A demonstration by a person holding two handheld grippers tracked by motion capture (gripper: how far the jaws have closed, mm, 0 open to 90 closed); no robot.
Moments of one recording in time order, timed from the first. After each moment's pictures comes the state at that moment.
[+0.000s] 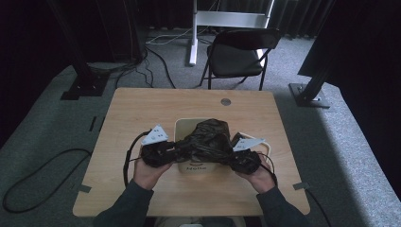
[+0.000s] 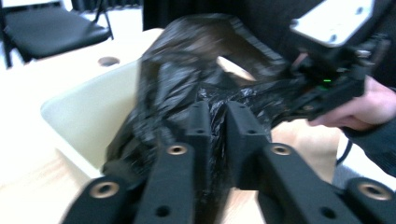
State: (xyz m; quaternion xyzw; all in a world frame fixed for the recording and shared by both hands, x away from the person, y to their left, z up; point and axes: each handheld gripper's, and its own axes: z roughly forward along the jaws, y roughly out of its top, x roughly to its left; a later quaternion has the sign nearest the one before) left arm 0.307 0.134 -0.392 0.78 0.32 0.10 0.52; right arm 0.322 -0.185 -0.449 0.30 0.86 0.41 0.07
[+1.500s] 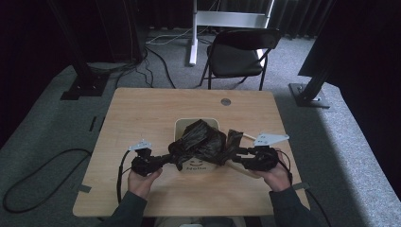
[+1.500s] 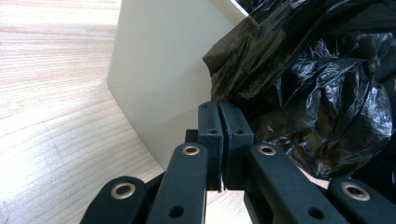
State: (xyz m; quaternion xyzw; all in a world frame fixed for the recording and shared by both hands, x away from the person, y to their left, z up) left arm 0.317 0.174 -0.479 0.73 0.46 0.00 0.51; right arm 0.317 -0.229 -0.418 0.32 0.82 0.47 0.08
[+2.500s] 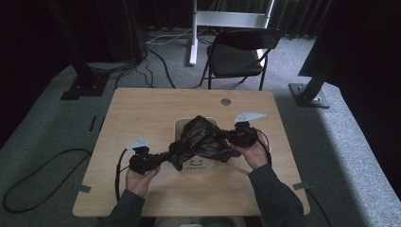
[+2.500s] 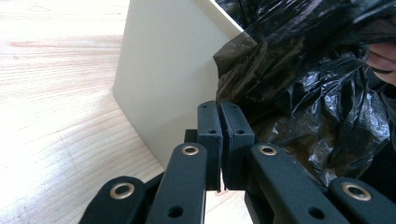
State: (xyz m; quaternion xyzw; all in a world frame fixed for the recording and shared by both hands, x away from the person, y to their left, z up) left arm 0.320 0.181 -0.473 0.73 0.45 0.02 0.51; right arm 0.385 -0.176 -0.410 0.35 0.82 0.45 0.10
